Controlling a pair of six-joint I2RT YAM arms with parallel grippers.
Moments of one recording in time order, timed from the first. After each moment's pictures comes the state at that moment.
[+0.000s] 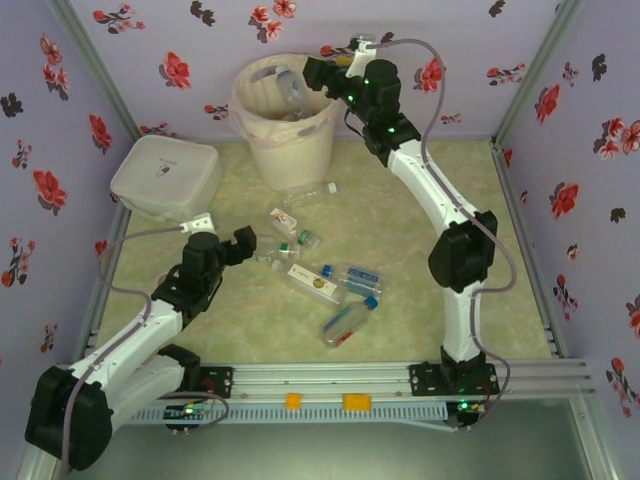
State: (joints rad) left arm -0.46 0.92 0.45 0.00 -0.28 -0.57; right arm 0.48 2.04 2.10 0.04 -0.14 0.42
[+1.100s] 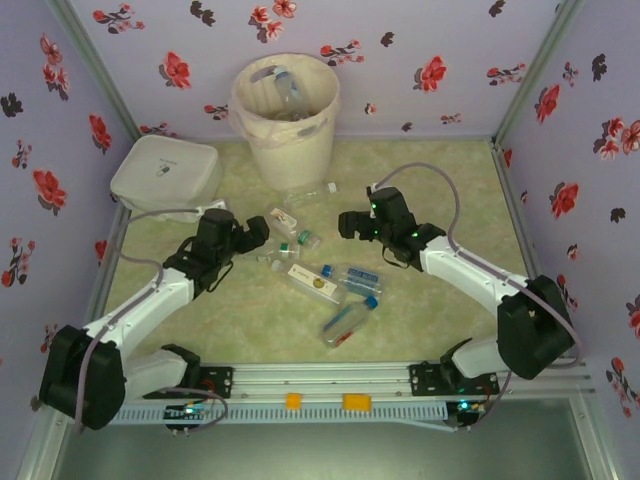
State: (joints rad) left arm -0.47 1.16 0.68 -0.20 -0.15 -0.72; right arm 0.59 1.39 0.92 -0.23 0.11 0.42
